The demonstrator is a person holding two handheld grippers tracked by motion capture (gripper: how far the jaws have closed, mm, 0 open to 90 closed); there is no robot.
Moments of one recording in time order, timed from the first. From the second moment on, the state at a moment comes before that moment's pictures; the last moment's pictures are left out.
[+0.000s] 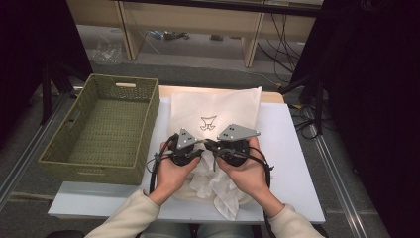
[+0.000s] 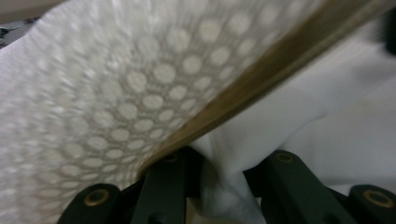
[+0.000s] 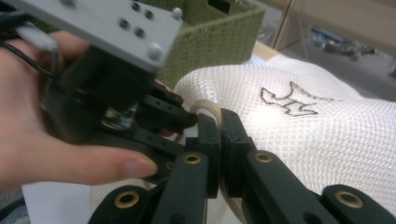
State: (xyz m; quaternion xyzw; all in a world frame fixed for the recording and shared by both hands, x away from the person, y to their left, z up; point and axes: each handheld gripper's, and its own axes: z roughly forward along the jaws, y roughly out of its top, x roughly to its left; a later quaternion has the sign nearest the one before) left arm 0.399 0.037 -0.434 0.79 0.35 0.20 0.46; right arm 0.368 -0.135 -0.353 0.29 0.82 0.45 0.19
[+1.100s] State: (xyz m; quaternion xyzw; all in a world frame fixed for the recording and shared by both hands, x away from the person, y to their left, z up) left arm 0.325 0.077 -0.418 0.81 0.32 0.18 0.46; right arm 0.378 -0.149 -0.354 0.31 0.81 0.45 0.20
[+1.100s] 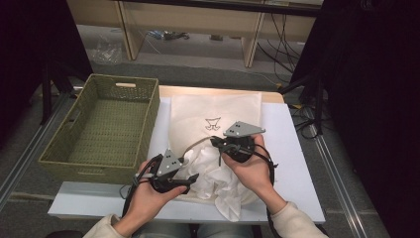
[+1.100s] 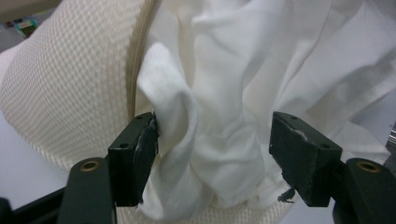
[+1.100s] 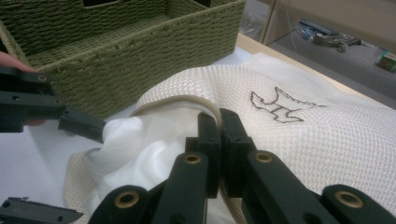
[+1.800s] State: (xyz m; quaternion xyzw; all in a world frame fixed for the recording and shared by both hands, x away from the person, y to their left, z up) left arm 0.365 0.037 -0.433 0.79 0.36 0.11 0.49; right arm 0.376 -0.141 -0.358 0.30 0.82 0.44 0.20
